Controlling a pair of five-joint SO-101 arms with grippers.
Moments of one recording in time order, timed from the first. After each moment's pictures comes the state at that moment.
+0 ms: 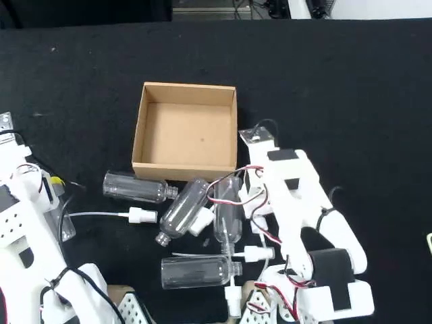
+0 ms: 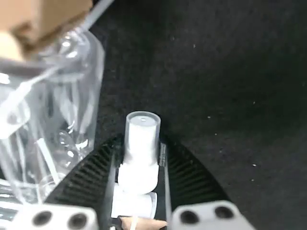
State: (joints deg) left arm -40.4 -45.8 46.6 67.4 -15.1; right arm -6.2 -10.6 47.3 67.6 6.8
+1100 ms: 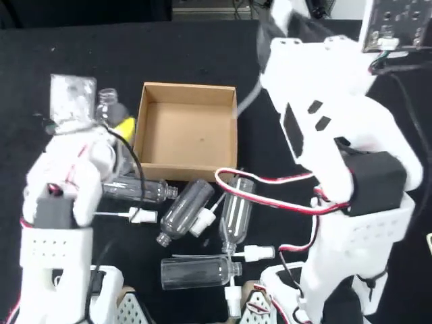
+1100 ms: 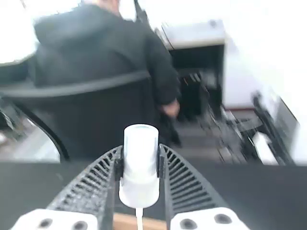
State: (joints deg) left arm -3.7 -61.1 47.7 47.8 -6.3; right arm -11.2 -26.6 -23.7 64.7 -8.9
